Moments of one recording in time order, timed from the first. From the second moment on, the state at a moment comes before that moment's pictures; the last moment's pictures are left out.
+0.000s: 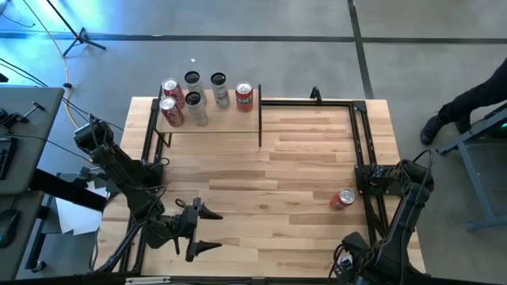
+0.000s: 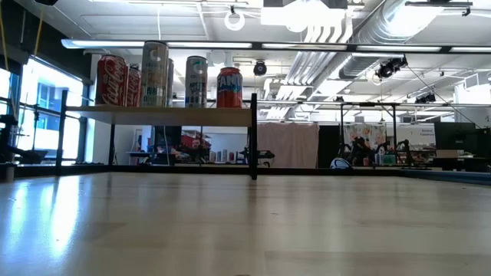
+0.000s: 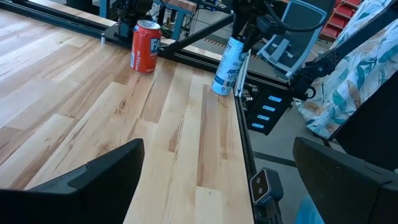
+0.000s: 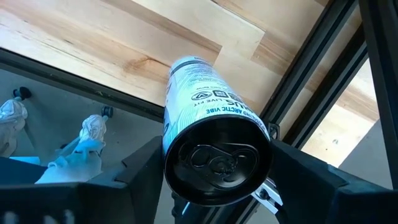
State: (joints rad) left arm -0.90 1.39 0.76 0.25 -0.81 -0.62; right arm 1.07 1.86 1.72 -1.44 -0.17 2.19
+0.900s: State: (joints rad) left arm -0.90 1.39 0.76 0.25 -0.81 -0.62; right arm 0.75 1.86 1.72 -1.47 -0.03 1.63
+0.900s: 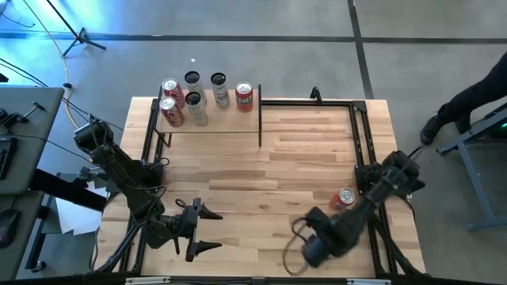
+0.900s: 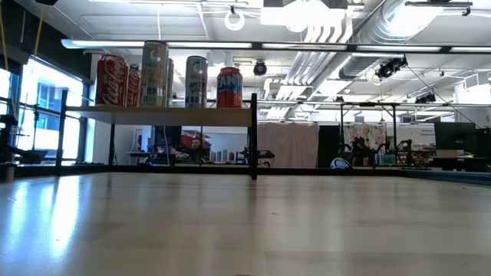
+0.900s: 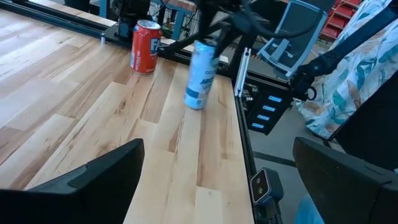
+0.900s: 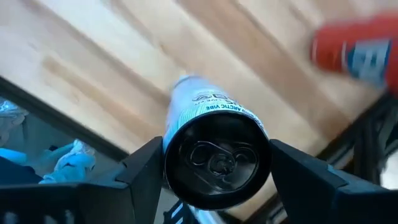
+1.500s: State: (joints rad) left arm -0.92 1.39 0.76 0.25 -0.76 -0.62; right arm 0.59 1.87 1.72 -1.37 -0.06 1.41
